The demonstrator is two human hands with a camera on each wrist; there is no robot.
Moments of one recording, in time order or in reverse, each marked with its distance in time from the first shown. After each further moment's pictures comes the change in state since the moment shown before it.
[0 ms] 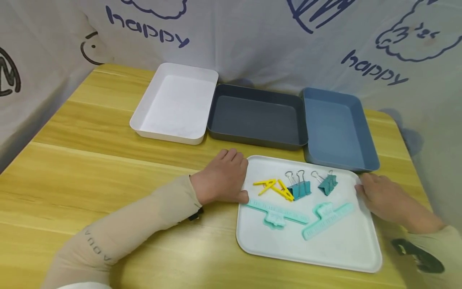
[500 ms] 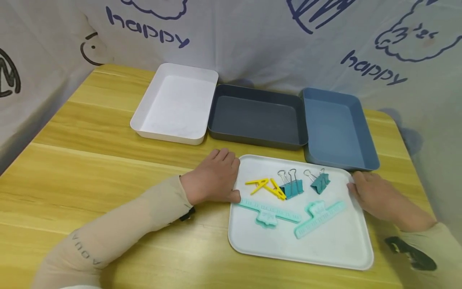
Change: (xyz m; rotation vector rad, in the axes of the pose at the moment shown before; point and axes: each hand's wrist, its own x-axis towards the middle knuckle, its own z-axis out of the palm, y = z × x) left_hand -0.012 -0.015 0.003 -0.014 -0.012 0.005; right_hand 0.006 -0.018 -0.004 -0.018 0.021 -0.029
